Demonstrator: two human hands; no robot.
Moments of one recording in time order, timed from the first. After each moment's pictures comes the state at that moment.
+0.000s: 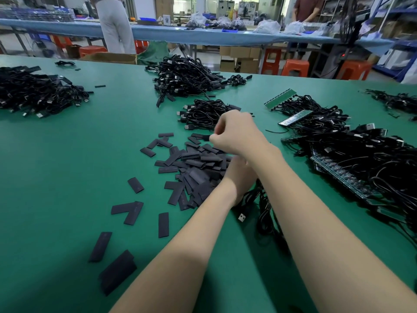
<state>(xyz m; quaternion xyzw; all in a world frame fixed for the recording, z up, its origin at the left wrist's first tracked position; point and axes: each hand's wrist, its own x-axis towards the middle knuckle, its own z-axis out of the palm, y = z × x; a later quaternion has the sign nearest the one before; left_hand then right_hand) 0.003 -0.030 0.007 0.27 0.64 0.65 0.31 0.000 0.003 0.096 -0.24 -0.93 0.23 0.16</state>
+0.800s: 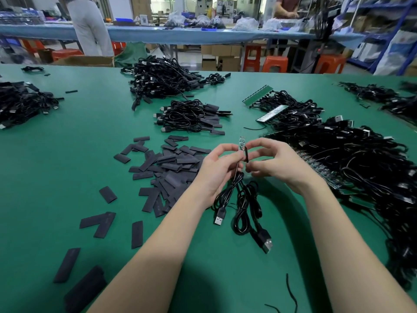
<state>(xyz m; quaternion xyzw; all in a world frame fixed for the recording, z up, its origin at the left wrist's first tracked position) 0.001 -0.036 0.015 0.23 0.48 0.73 0.43 0.120 0.073 0.046 -0.26 -0.75 0.57 0.19</state>
